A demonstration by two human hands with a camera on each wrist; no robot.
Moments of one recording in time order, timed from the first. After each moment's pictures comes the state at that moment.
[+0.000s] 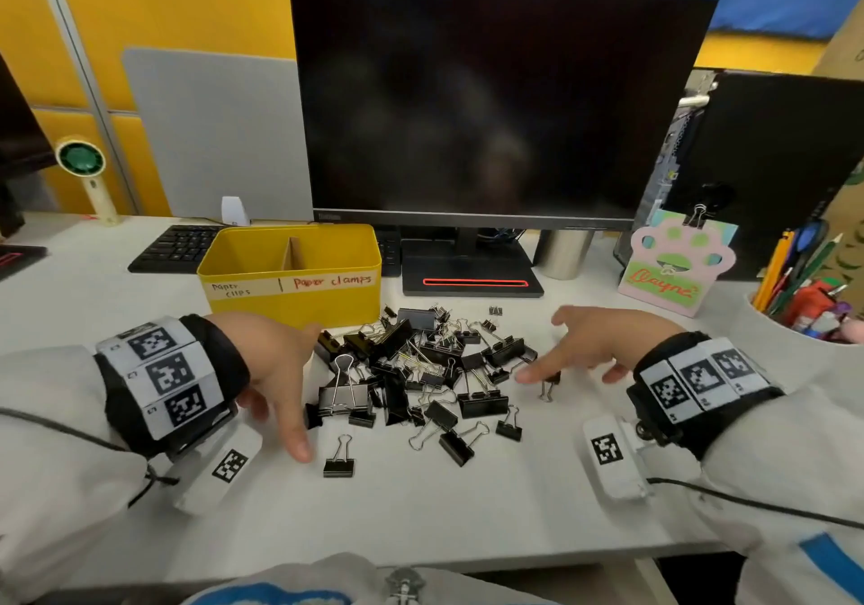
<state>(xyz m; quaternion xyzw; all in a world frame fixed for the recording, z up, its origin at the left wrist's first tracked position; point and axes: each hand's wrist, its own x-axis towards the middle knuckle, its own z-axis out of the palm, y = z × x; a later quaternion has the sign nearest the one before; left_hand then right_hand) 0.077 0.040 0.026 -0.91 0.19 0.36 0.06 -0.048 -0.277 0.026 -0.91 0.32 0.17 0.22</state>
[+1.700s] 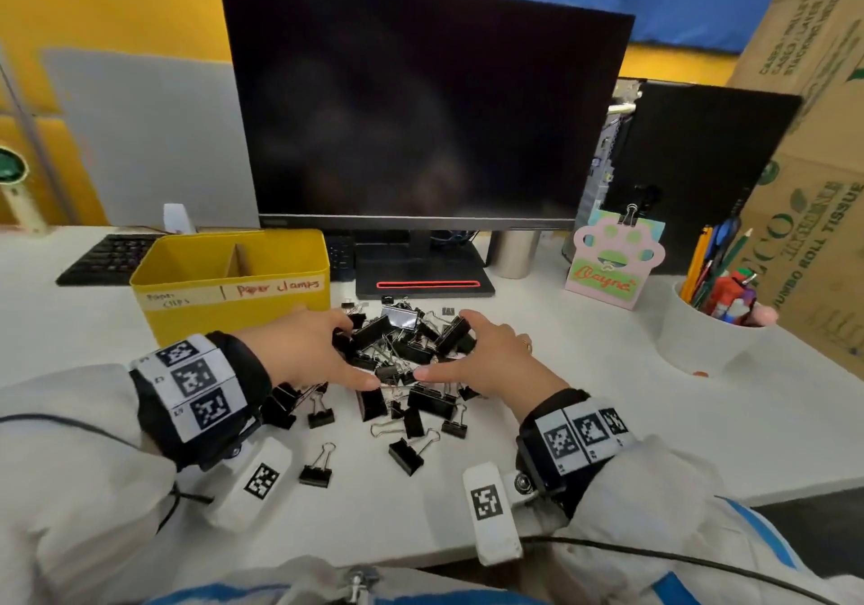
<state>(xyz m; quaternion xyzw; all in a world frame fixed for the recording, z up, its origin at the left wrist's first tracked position) 0.049 -0.026 0.021 -0.95 0.24 0.18 -0.09 -0.049 -0.228 -0.017 -0.91 0.30 0.01 0.28</state>
